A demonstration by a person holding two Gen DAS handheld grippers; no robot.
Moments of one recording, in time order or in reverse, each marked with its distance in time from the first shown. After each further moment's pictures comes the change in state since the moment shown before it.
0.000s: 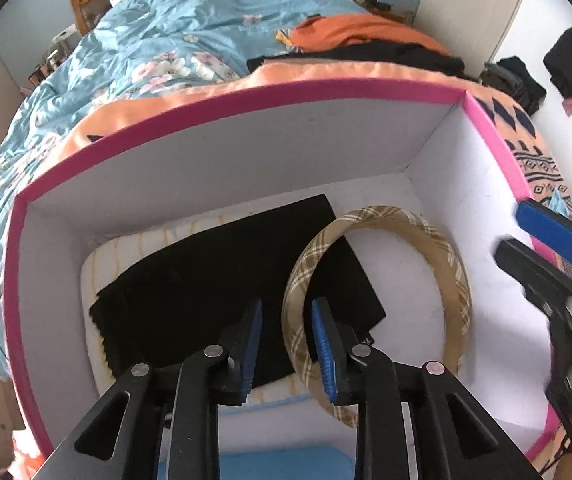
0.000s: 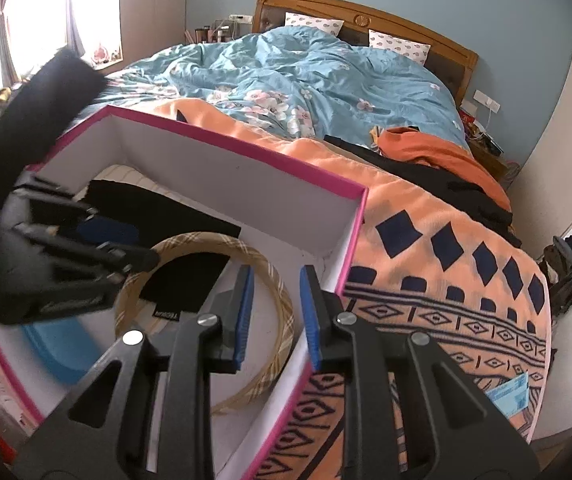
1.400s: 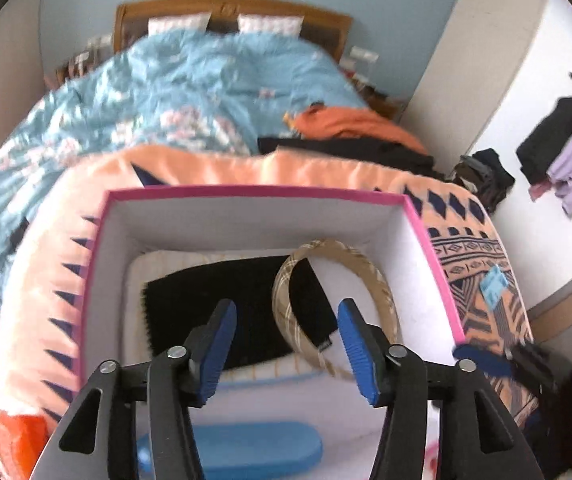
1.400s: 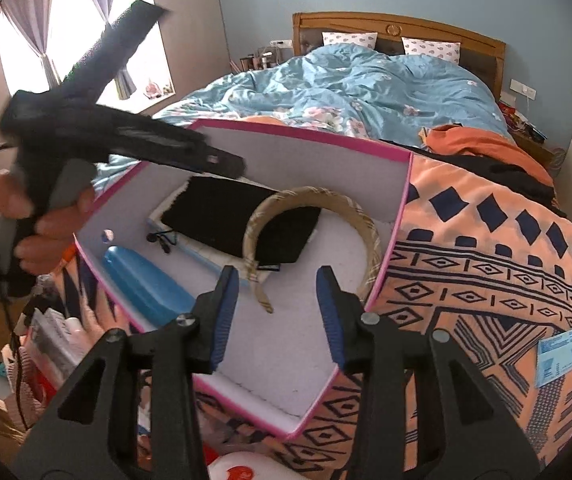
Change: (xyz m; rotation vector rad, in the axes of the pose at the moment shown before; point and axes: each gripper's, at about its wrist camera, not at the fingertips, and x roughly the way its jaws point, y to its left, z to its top) left arm -0.104 0.033 -0.049 -0.148 -0.325 -0.137; right arm -0.060 0.017 -0.050 0.071 -0.101 0.259
